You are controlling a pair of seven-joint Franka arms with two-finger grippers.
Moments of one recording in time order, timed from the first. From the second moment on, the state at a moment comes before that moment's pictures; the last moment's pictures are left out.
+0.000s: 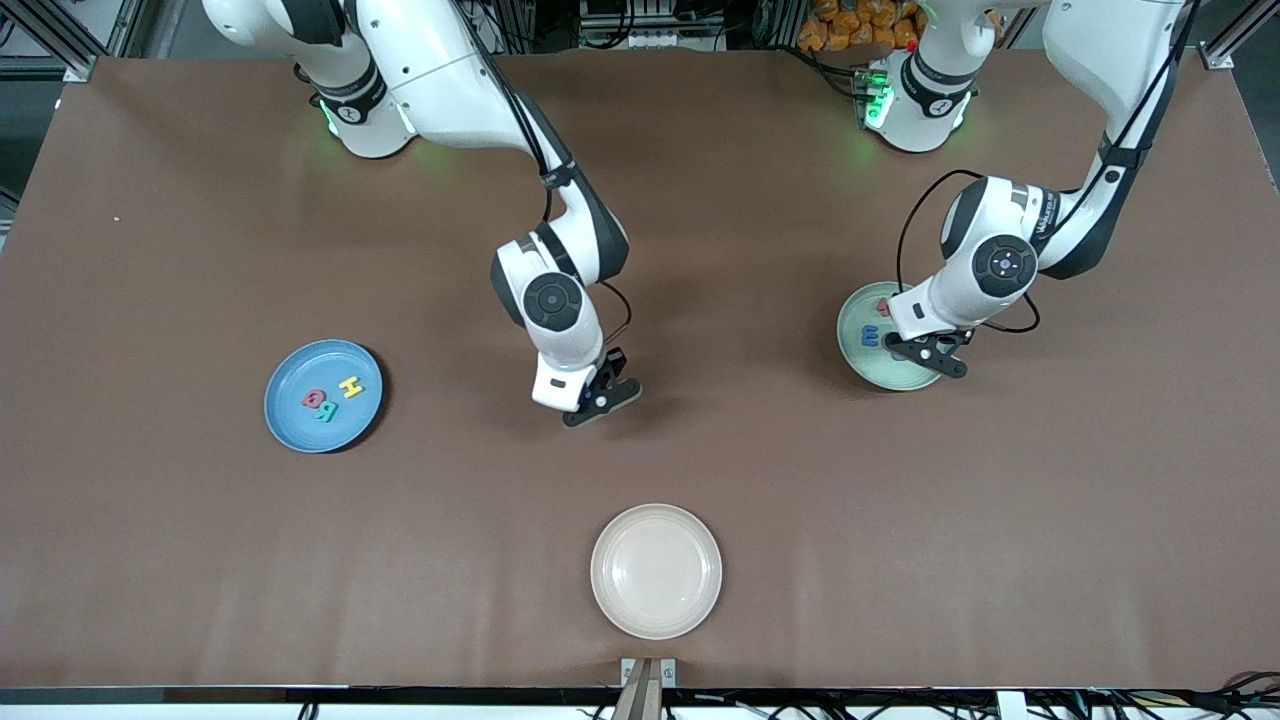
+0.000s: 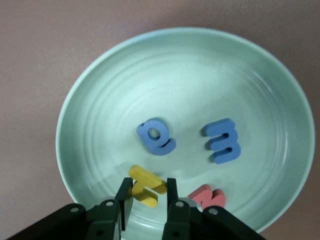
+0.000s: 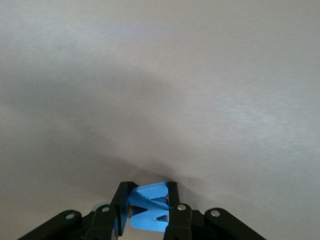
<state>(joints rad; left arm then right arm) 0.02 0.27 -0.21 -2.36 0.19 2.44 0.14 0.90 0.79 -0.30 -1.59 0.32 2.36 0.03</state>
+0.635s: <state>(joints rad) 0.04 0.24 -0.22 -2.39 0.19 2.45 0.14 0.90 0.69 -0.56 -1.60 0.32 2.08 0.07</state>
